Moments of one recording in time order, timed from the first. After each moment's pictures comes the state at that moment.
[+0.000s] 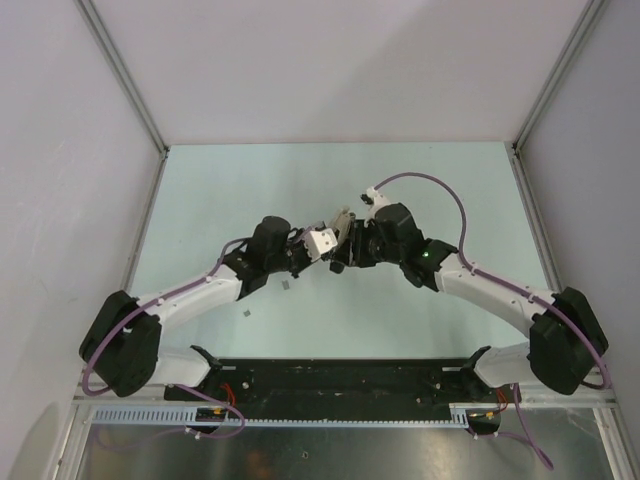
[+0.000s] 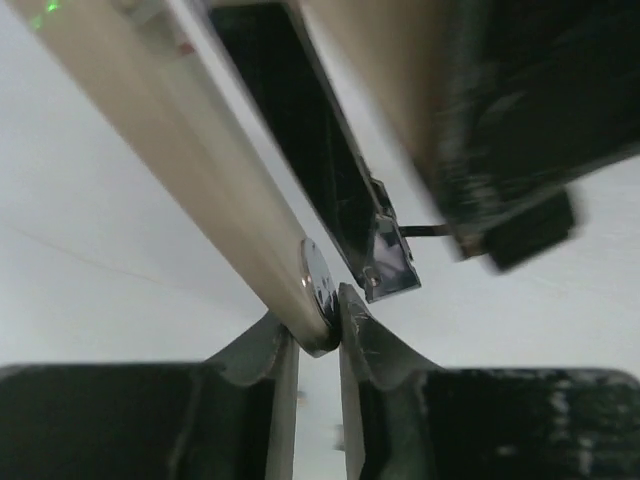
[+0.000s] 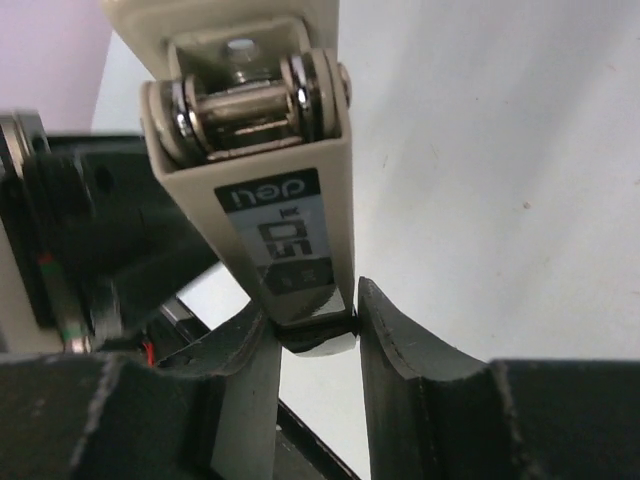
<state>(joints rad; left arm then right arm) -0.66 1.32 0.73 0.04 0.23 0.54 0.73 1.34 0.92 -0.11 -0.16 0.62</state>
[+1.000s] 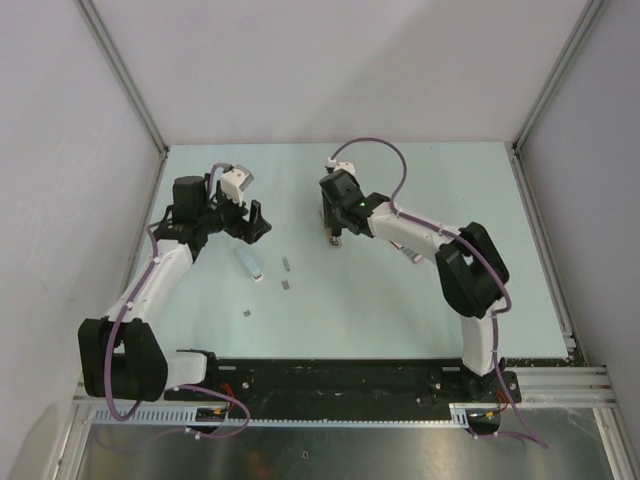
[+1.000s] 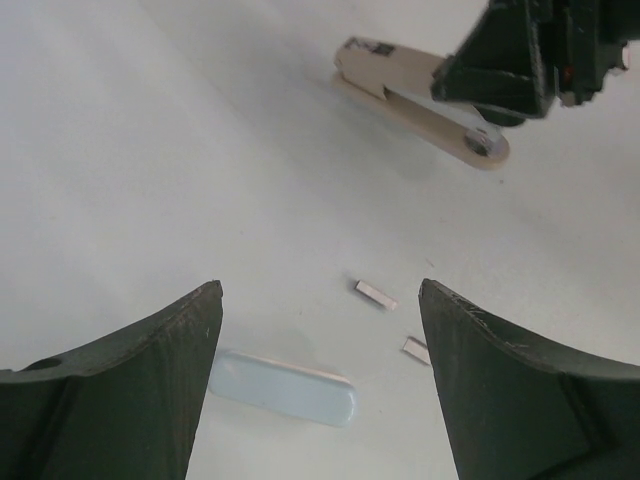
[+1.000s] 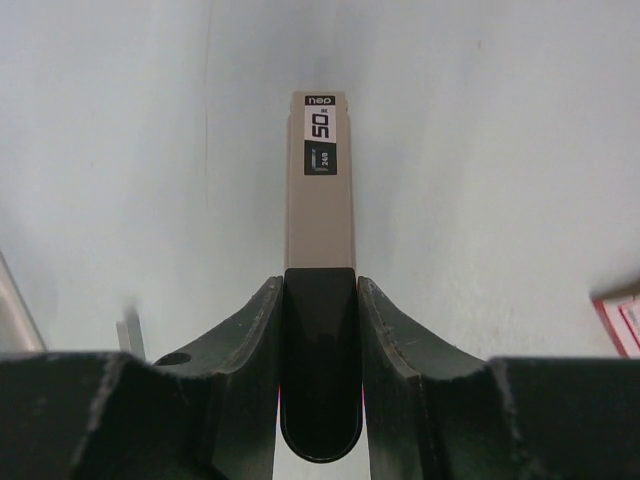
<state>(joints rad) -0.08 1.27 0.95 -0.27 0.59 0.24 0.73 1.94 1.51 -0.34 0.24 0.47</state>
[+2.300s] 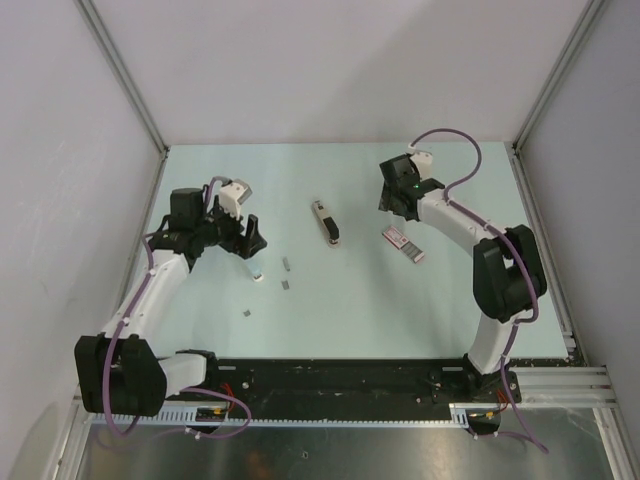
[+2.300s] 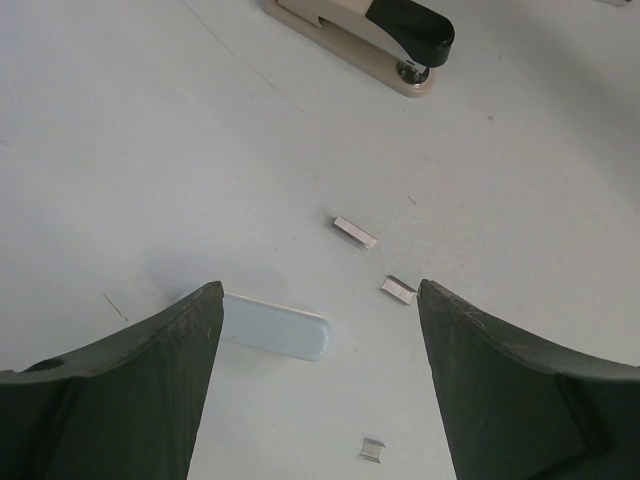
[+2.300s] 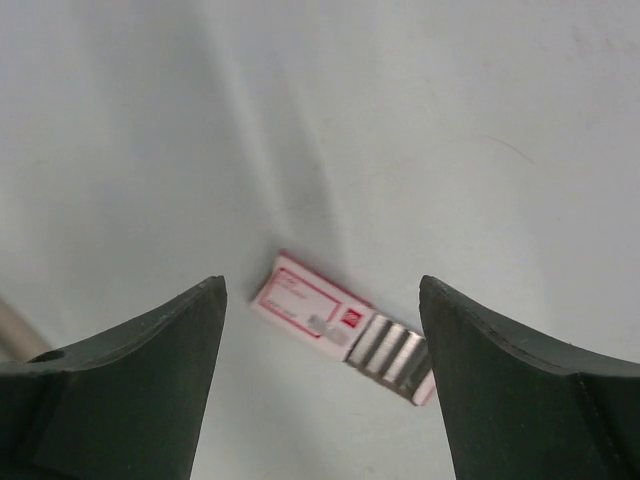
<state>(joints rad) -0.05 1.19 0.90 -0.42 0.58 0.29 0.47 1.82 1.43 -0.49 0.50 0.57</state>
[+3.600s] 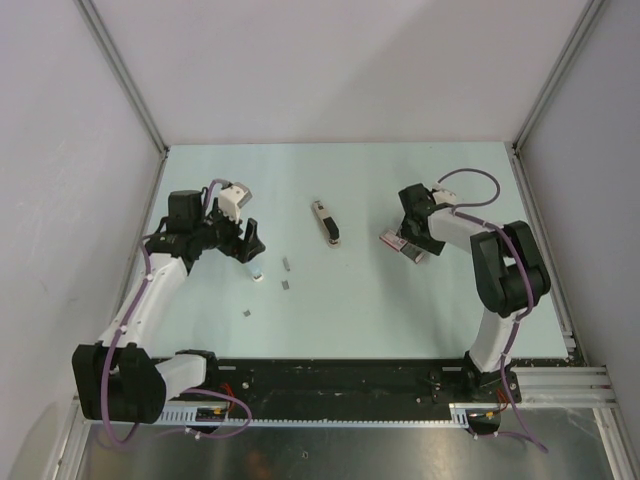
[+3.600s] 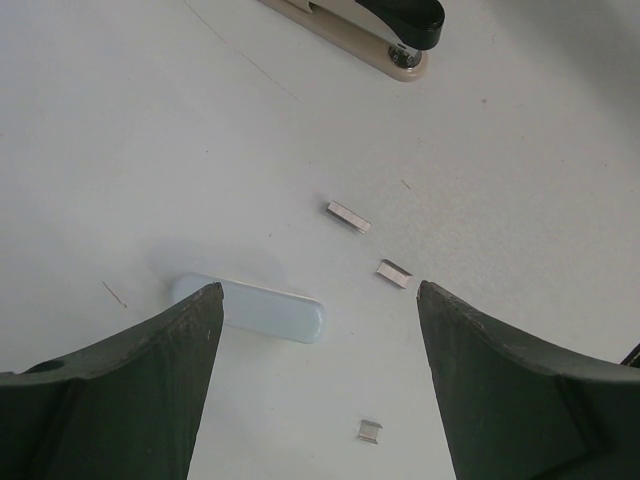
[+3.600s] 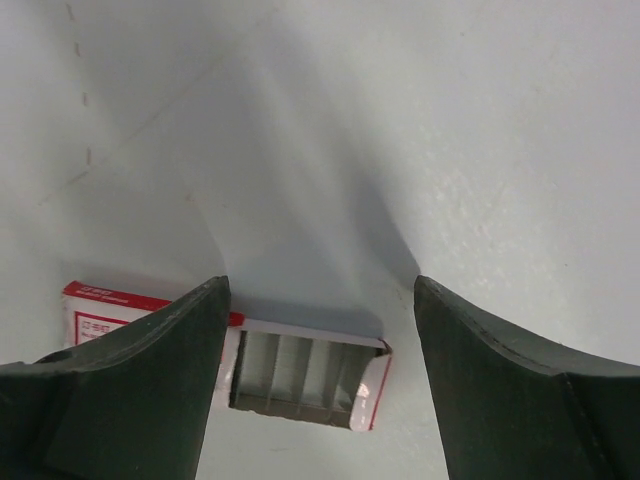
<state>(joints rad) -0.05 1.15 0.90 -0.49 0.58 0.32 0.34 1.86 1.16 -0.43 0.45 0.78</state>
